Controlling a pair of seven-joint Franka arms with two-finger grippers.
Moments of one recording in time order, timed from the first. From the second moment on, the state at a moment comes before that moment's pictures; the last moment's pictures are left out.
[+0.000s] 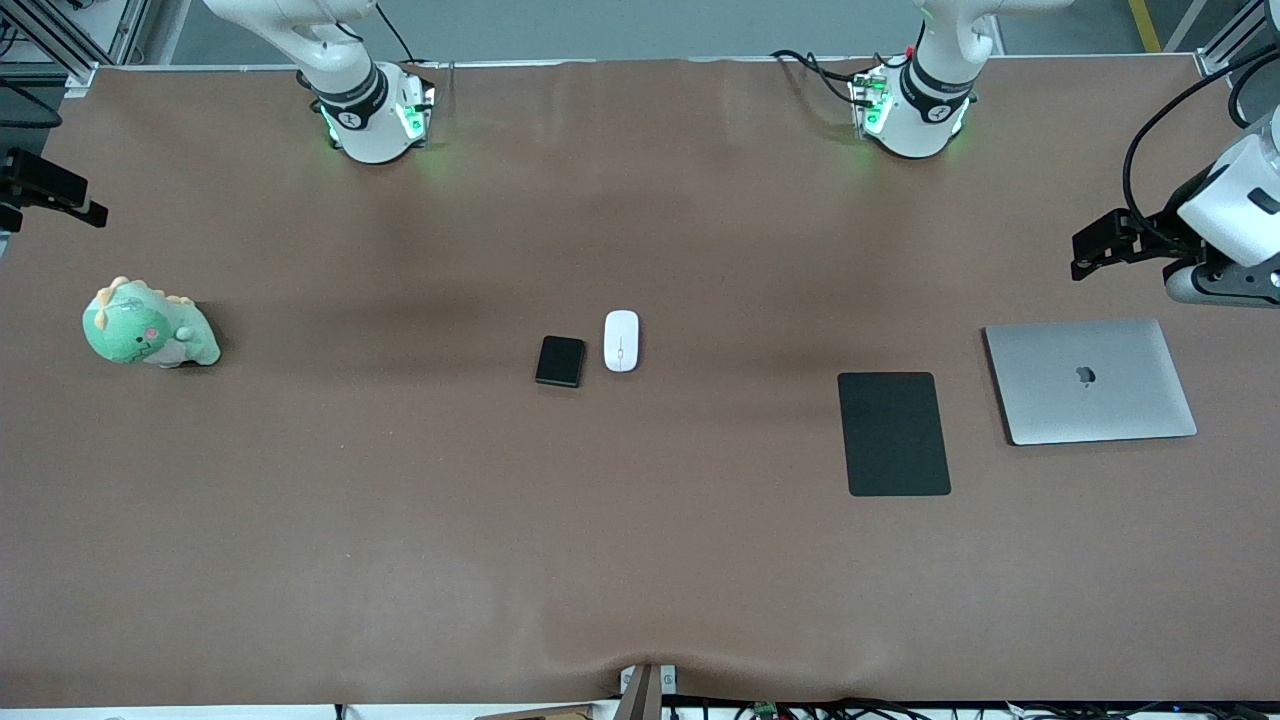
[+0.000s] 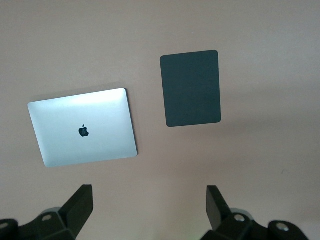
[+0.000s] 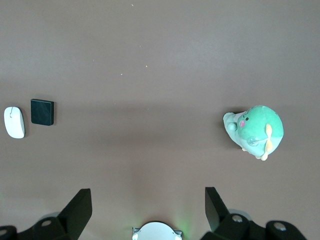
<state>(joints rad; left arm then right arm) -0.03 0.02 -0.05 -1.57 0.02 1.56 0.03 0.00 -0.02 -0.15 -1.48 0.07 1.36 -0.13</state>
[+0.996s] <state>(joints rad) -0.13 0.09 -0.05 -1.58 -0.07 1.56 -0.08 0.00 -0.02 -0.14 -1.49 0.06 1.37 -0.13</state>
